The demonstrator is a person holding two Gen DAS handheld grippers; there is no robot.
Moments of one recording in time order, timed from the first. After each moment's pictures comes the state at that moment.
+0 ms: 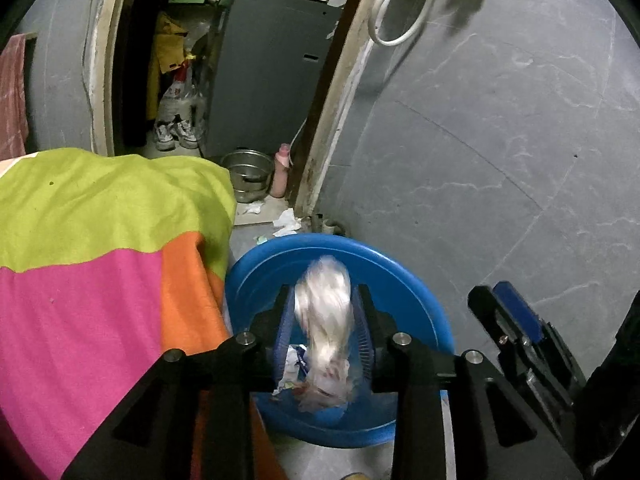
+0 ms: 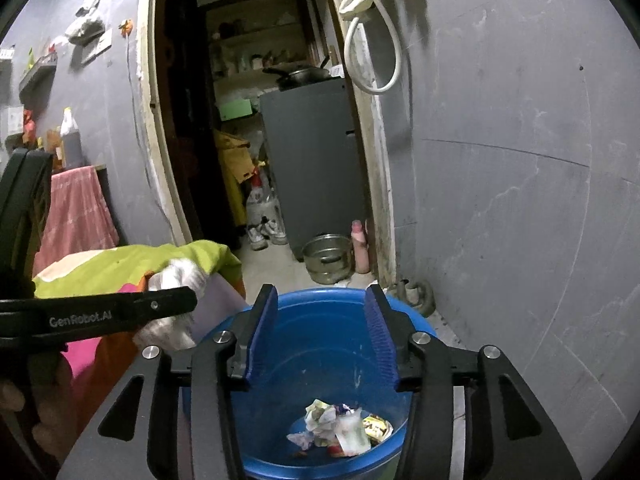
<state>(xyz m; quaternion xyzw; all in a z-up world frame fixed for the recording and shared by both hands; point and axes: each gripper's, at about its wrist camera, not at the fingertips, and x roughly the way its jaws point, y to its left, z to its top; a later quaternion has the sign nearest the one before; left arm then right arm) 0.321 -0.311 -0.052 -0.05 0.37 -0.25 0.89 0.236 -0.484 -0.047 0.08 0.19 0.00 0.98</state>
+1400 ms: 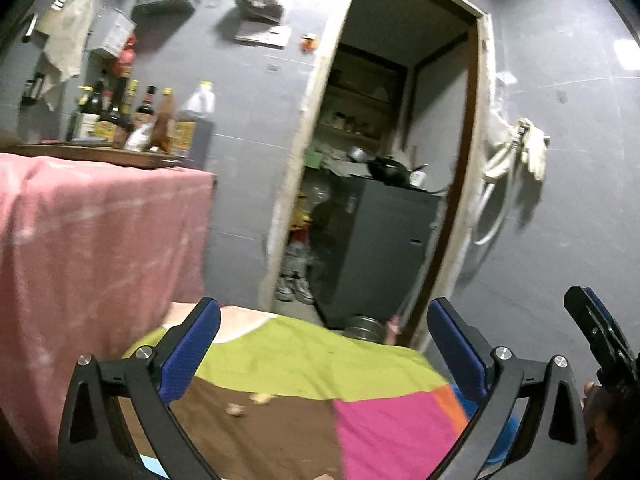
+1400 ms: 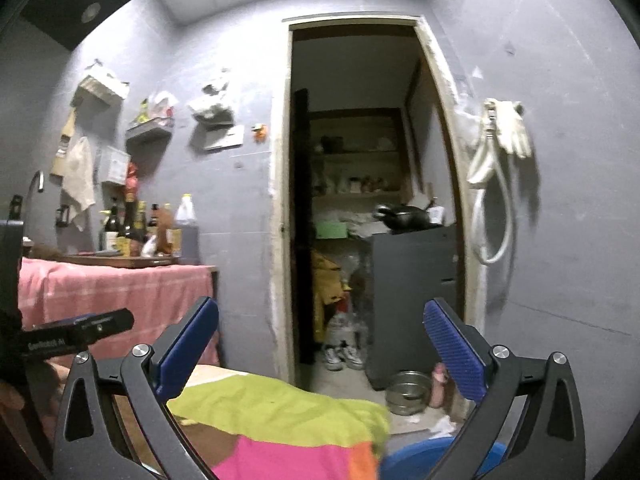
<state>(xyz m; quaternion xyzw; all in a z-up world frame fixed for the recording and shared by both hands) 0.190 -0.013 0.094 -0.10 0.10 -0.06 0.99 0.185 -0.280 0.106 0.01 -0.03 0.13 0.99</state>
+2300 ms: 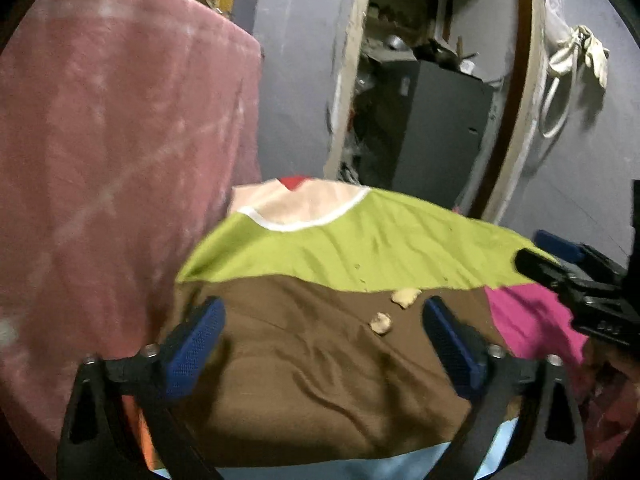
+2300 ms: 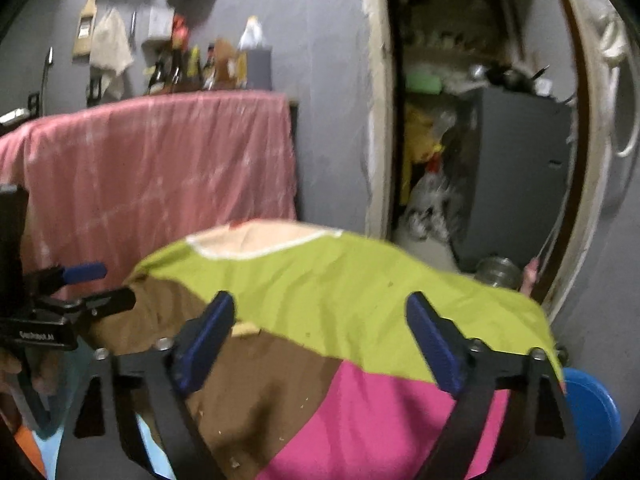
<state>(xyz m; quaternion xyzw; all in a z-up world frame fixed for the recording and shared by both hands) 0.265 0.064 -0.028 -0.06 0.31 -0.04 0.95 0.326 -0.164 -0.008 -0.06 0.25 0.27 0.93</state>
